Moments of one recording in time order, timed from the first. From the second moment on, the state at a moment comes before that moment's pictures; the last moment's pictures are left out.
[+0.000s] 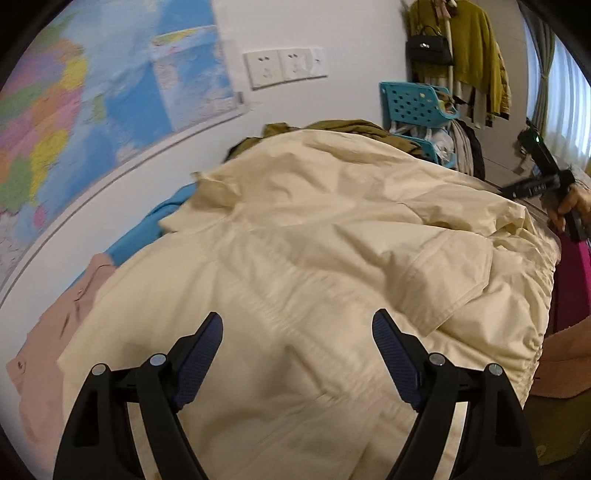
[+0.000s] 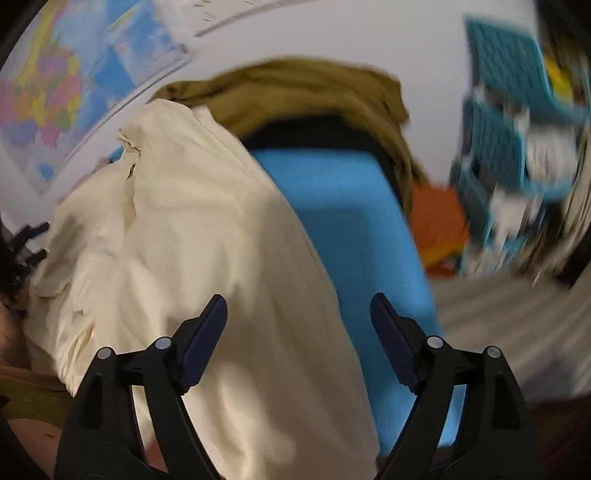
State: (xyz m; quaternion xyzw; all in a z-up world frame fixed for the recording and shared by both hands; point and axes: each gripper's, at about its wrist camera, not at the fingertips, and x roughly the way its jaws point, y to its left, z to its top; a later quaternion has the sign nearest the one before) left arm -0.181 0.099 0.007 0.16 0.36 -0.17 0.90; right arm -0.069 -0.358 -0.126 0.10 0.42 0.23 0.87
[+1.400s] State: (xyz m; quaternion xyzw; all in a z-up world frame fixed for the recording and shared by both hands) left arm -0.181 0.131 0.012 0.00 0.35 -0.21 0.91; right arm 0.008 -0.014 0.027 -0.06 0.44 0.47 0.77
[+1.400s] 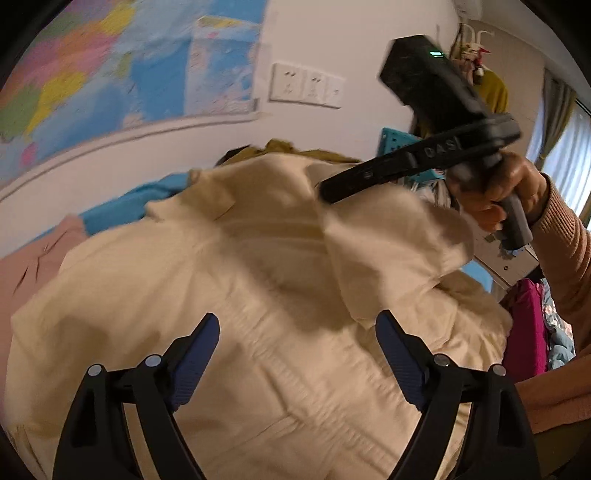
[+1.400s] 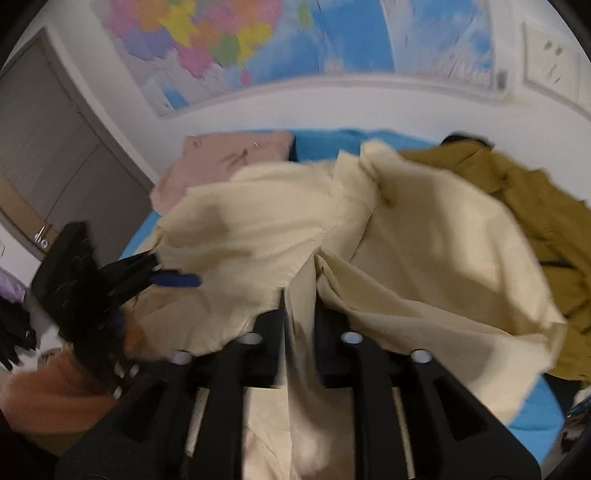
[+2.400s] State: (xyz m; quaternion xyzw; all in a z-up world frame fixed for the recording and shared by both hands) left arm -0.170 0.137 0.013 -0.03 0.37 -0.23 0.90; right arm -0.027 0.005 0.036 -0.01 0.34 0.56 0.76
